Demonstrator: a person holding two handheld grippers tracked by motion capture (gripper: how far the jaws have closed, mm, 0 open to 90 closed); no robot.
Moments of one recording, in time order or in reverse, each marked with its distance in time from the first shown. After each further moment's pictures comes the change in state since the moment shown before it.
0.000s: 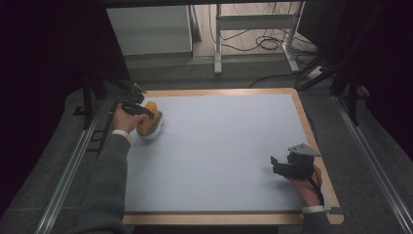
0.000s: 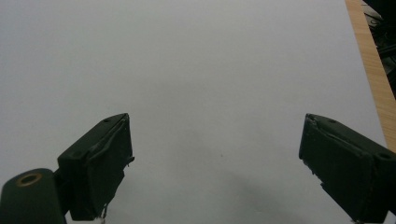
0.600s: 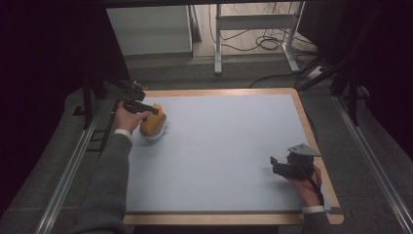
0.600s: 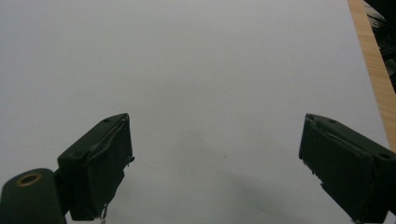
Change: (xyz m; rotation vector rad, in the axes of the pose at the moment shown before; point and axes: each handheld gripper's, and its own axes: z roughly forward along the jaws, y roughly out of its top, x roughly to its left) left arm -0.008 0.004 -0.009 -0.104 0.002 0.002; right arm 0.001 0.001 -0.001 -0.003 0.009 -0.002
